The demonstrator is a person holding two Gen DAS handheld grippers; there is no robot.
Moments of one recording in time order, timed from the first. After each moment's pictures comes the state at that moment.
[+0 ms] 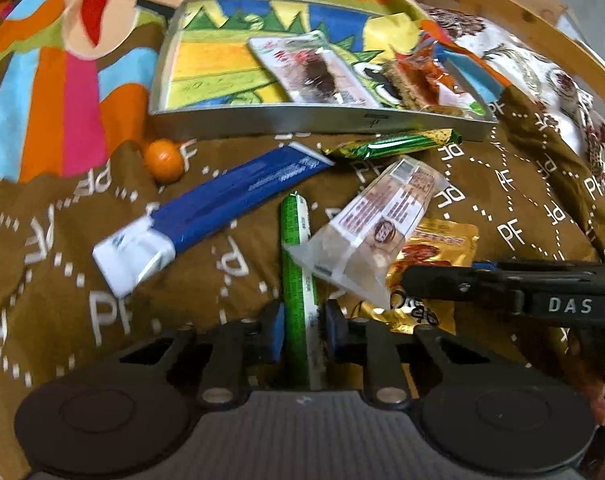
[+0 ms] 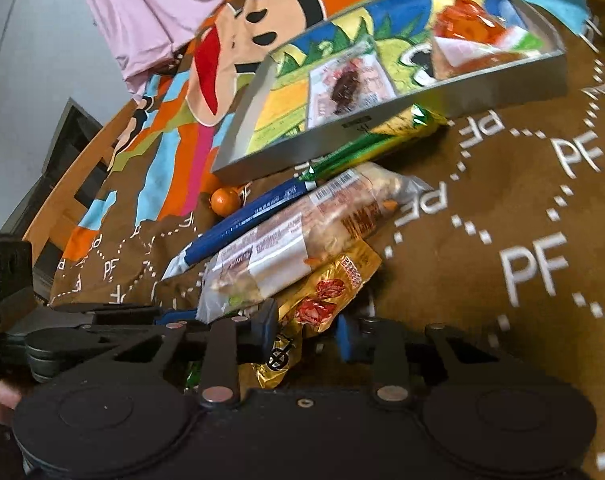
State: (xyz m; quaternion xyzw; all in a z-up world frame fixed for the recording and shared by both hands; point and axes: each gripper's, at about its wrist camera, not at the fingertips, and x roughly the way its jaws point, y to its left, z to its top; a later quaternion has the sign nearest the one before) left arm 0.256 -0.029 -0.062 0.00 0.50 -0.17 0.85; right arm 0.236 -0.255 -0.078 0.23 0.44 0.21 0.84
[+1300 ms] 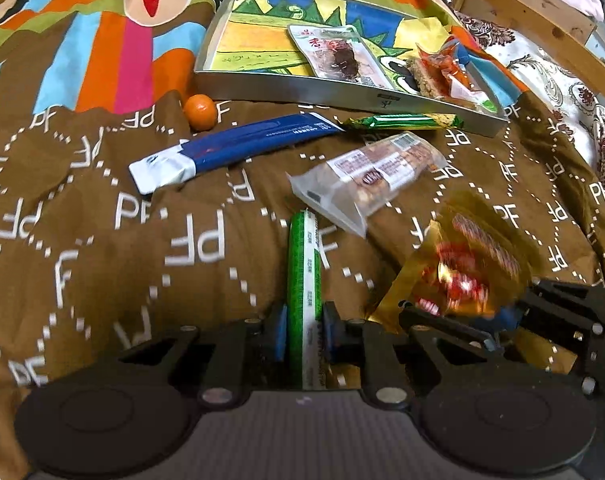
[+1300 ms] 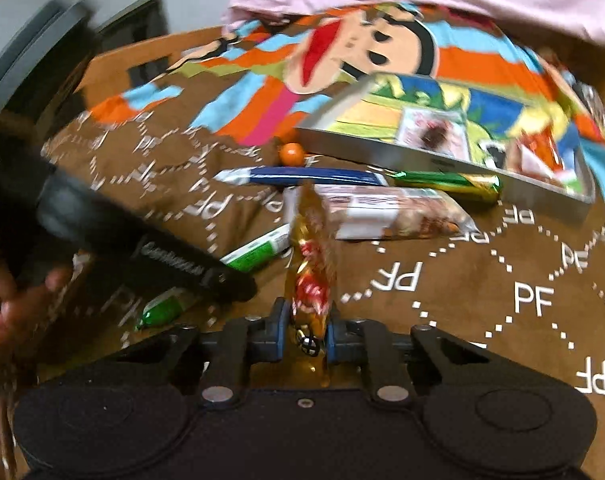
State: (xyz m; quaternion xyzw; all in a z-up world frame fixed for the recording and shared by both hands) left arm 0.202 -0.038 -0.056 -0.03 0.50 -0.10 0.86; right arm 0.146 -0.193 -0.060 -0.06 0.35 0.25 0.90
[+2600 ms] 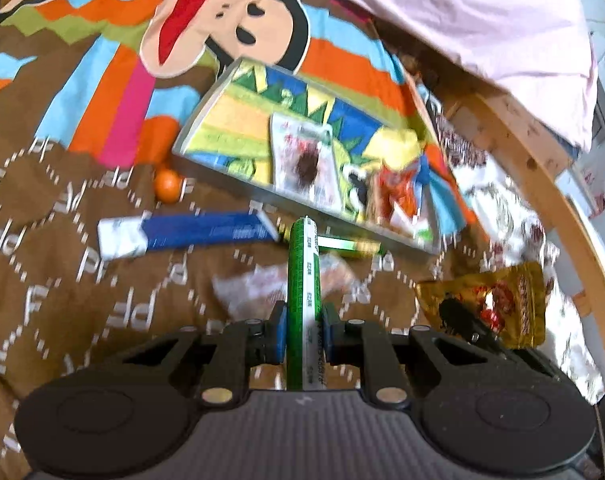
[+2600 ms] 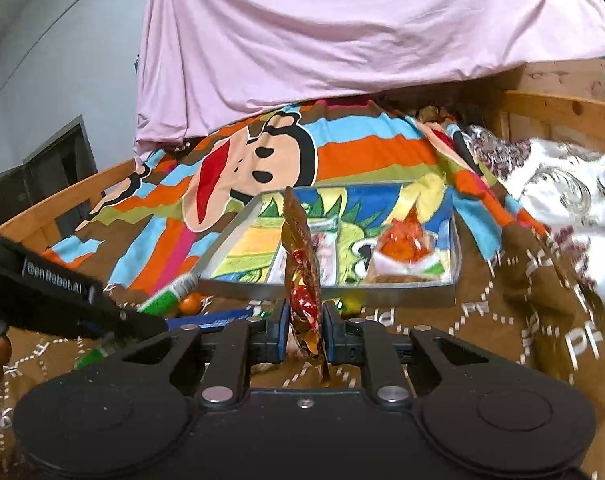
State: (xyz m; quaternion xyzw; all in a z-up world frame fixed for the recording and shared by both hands) left arm 0.219 -0.051 0.014 -0.19 0.42 -0.10 0.88; right arm 0.189 -0.297 -0.001 0.07 0.24 0.15 0.96
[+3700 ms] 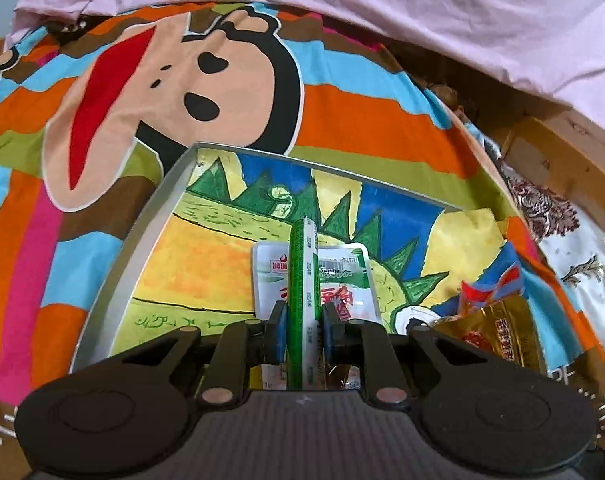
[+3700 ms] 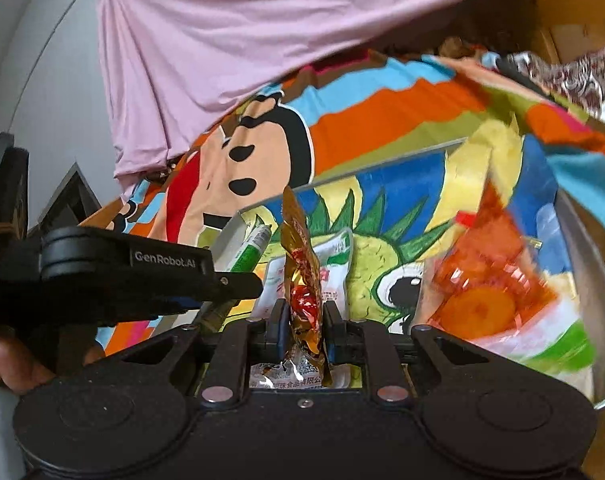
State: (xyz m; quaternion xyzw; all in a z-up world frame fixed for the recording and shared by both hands) left arm 0.418 -0.102 -0.026 -0.09 0.35 -0.05 0.93; right arm 0.388 -0.285 -0.071 0.19 0.26 0.20 0.92
